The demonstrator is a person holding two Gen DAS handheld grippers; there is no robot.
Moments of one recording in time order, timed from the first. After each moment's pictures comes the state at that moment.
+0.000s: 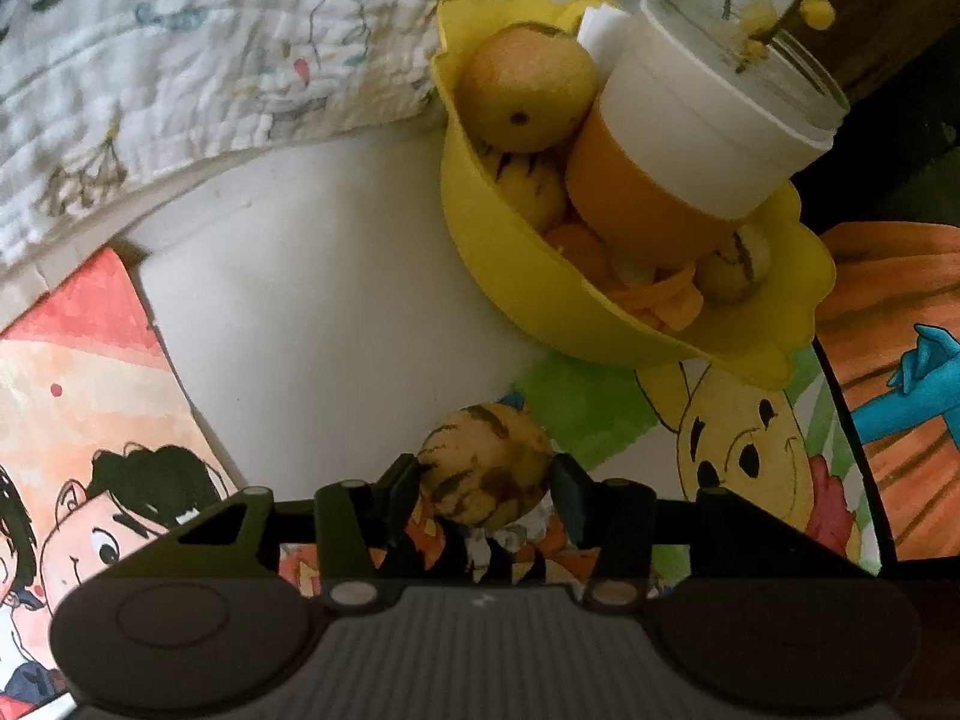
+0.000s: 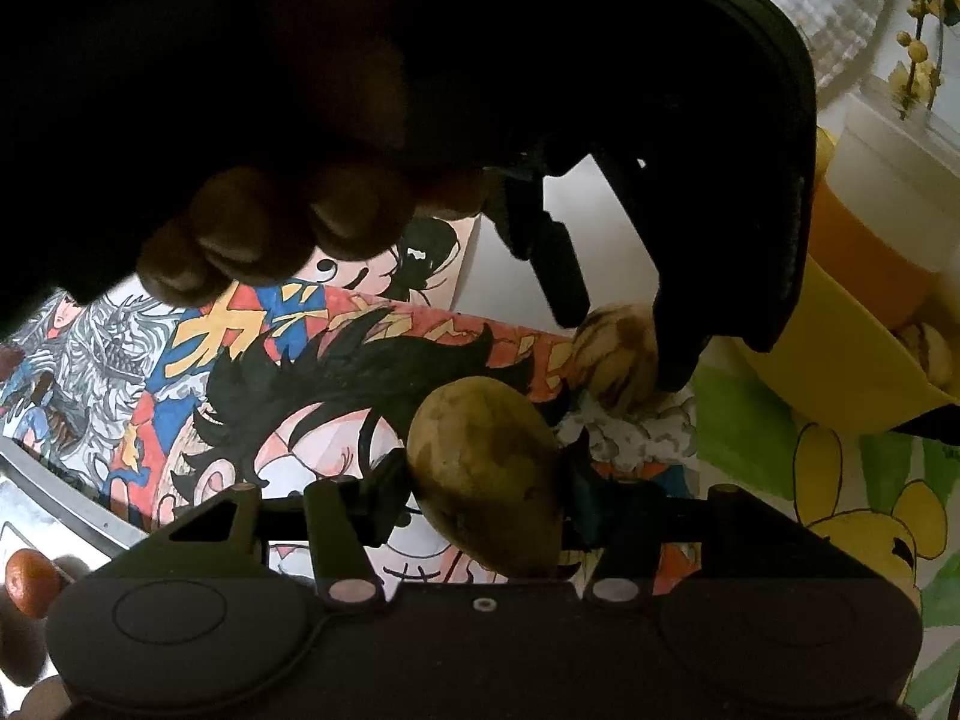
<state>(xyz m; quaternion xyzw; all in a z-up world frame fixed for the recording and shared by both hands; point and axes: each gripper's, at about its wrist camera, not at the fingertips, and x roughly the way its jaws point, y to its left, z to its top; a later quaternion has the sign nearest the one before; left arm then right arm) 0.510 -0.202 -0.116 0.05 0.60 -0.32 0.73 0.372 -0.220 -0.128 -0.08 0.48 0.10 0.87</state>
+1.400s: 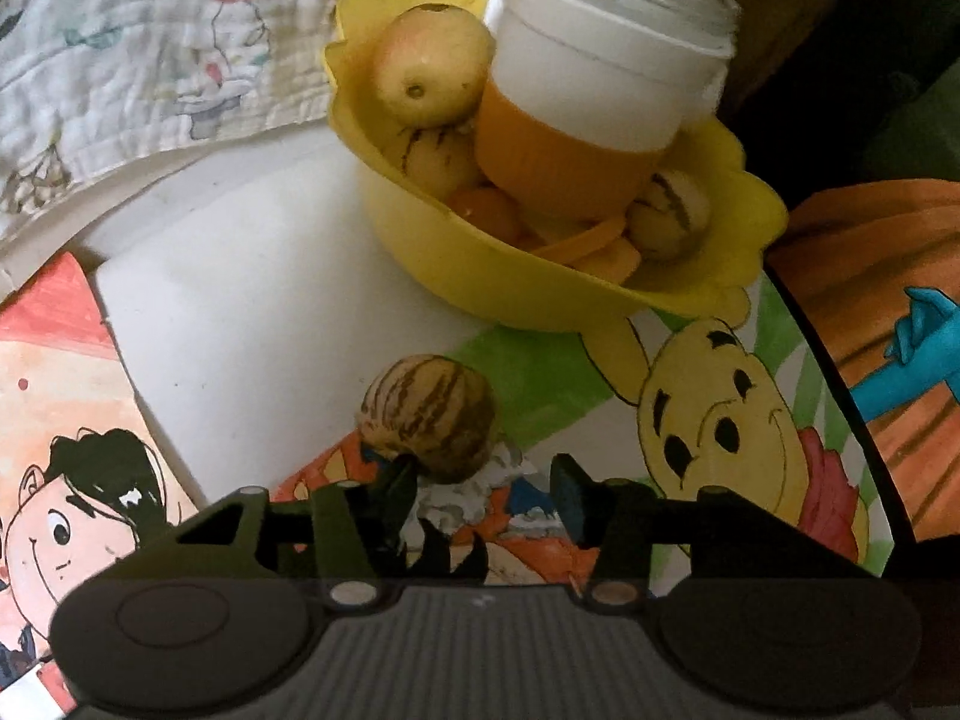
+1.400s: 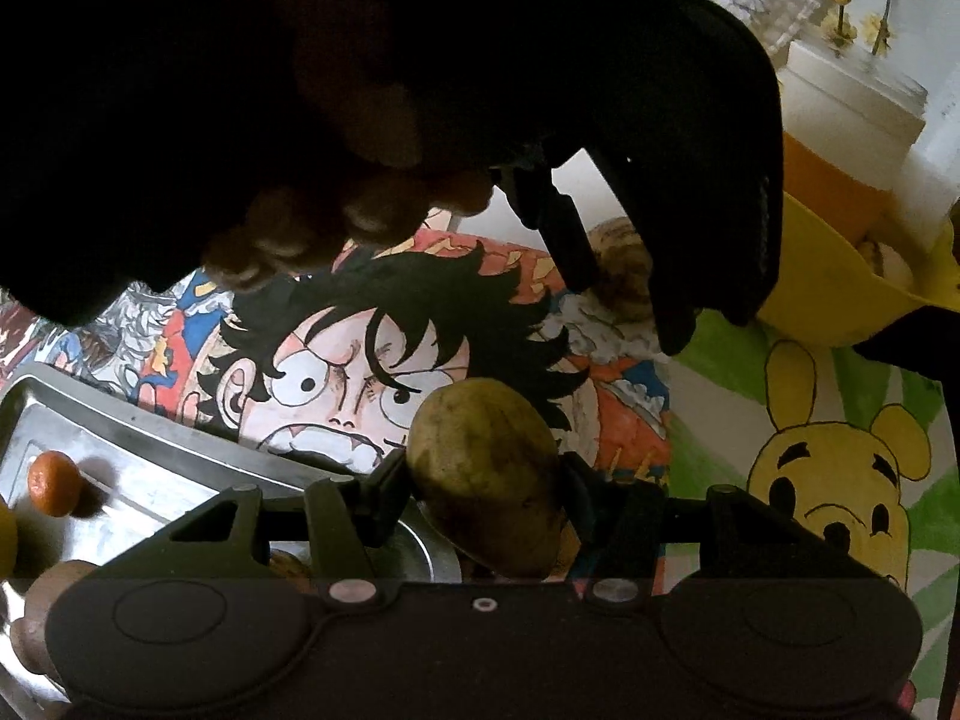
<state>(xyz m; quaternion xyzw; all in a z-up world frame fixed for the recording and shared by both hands) 0.471 -0.226 -0.123 0.07 0.58 -0.34 0.74 0.337 -0.239 -0.118 -0.08 0.50 0.11 0.86</state>
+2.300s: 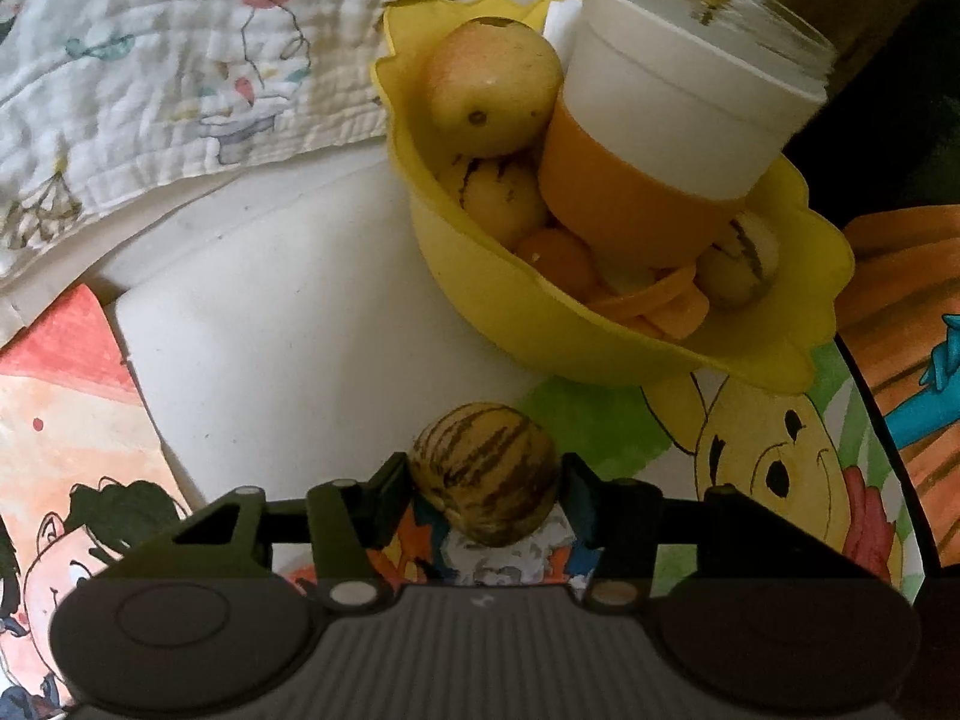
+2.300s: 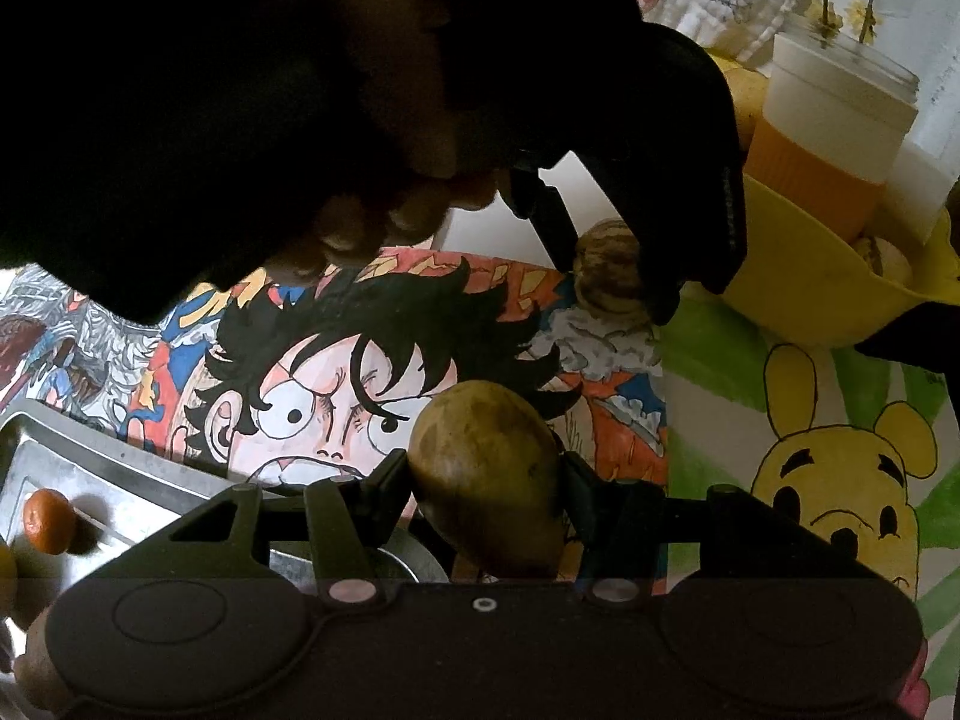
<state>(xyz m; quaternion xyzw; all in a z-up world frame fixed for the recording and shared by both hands) 0.496 -0.224 -0.130 0.08 0.57 -0.32 0.75 0.343 -0.242 -0.121 -0.05 0.48 0.10 0.87</state>
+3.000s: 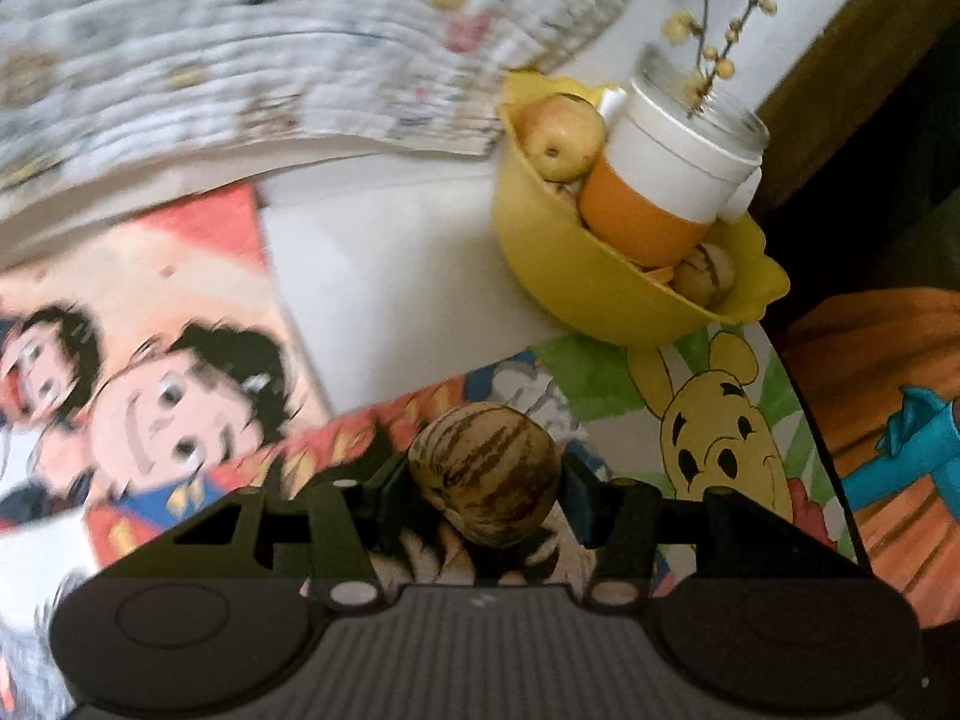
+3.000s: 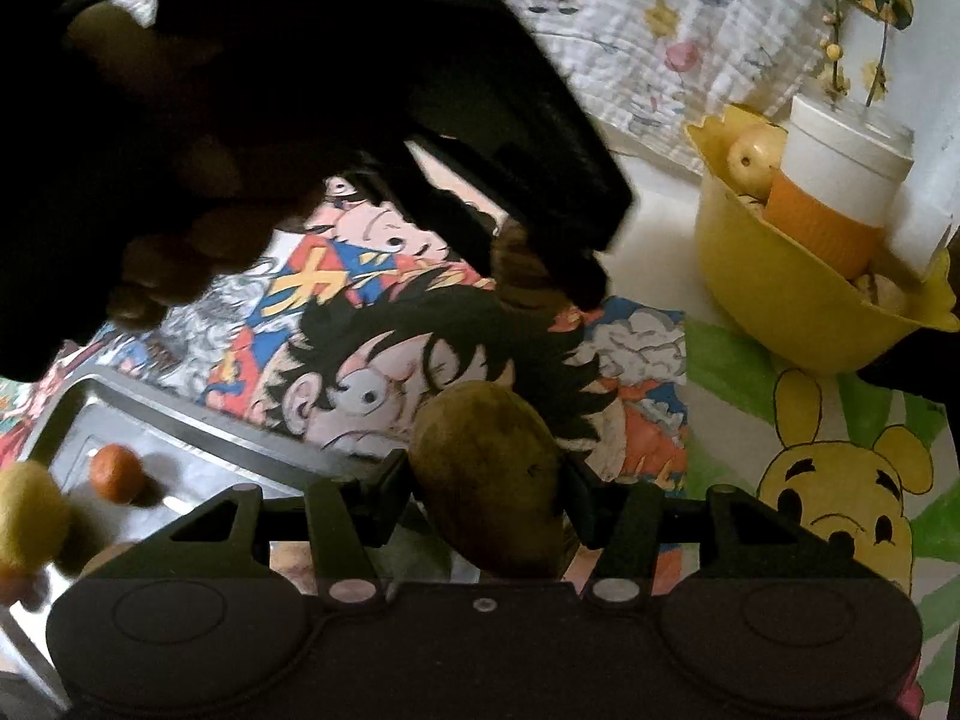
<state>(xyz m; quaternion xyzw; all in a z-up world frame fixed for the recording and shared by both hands) 0.427 -0.128 -0.085 -0.03 0.54 -0.26 0.80 0.304 -0.235 -0.097 -0.07 0.45 0.15 0.88</state>
